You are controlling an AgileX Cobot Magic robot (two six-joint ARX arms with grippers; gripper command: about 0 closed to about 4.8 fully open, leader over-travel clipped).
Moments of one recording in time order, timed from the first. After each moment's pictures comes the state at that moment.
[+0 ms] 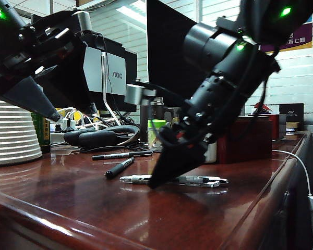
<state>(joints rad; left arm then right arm) -0.57 1.12 0.70 -0.32 0.08 0.05 0.66 1.71 0.95 -0.22 -0.36 -0.60</state>
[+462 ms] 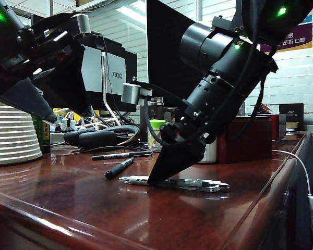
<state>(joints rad) -0.57 1.12 0.70 -0.33 0.07 0.05 0.66 1.72 0.96 -0.23 -0.37 -0.58</state>
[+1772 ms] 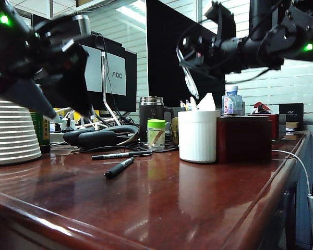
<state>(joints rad) -0.57 1.15 0.70 -0.27 -0.02 0.05 0.33 1.82 1.02 0.92 -0.40 0.21</state>
